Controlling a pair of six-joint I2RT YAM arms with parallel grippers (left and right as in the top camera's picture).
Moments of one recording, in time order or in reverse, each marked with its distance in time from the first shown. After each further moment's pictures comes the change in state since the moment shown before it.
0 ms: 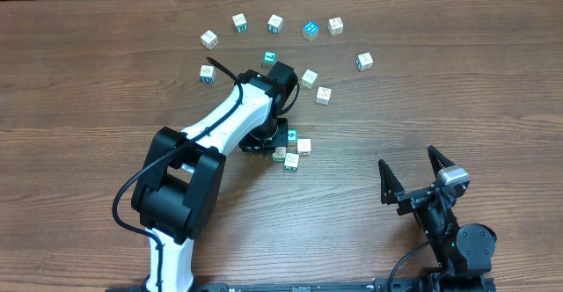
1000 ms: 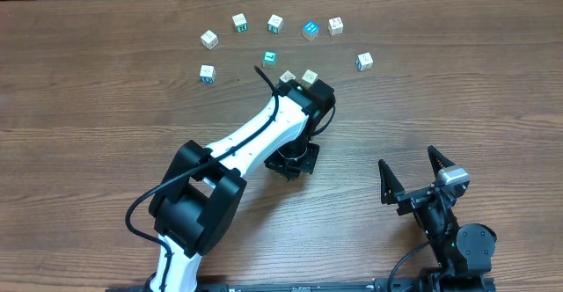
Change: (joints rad) left arm -0.185 -0.005 0.073 -0.186 0.122 0.131; right arm 0.000 0.000 0.000 0.000 0.000 0.000
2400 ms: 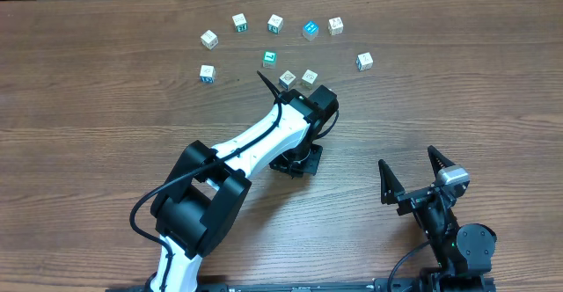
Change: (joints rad) left arm -0.020 0.000 -0.067 0.154 -0.037 -0.031; right arm 0.000 0.000 0.000 0.000 0.000 0.000
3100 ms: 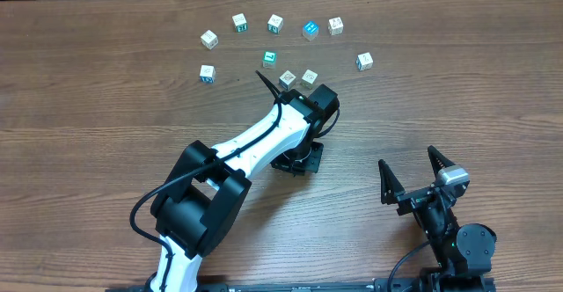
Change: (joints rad) left arm 0.000 0.000 -0.001 0.028 -0.002 -0.042; right arm 0.000 0.000 0.000 0.000 0.000 0.000
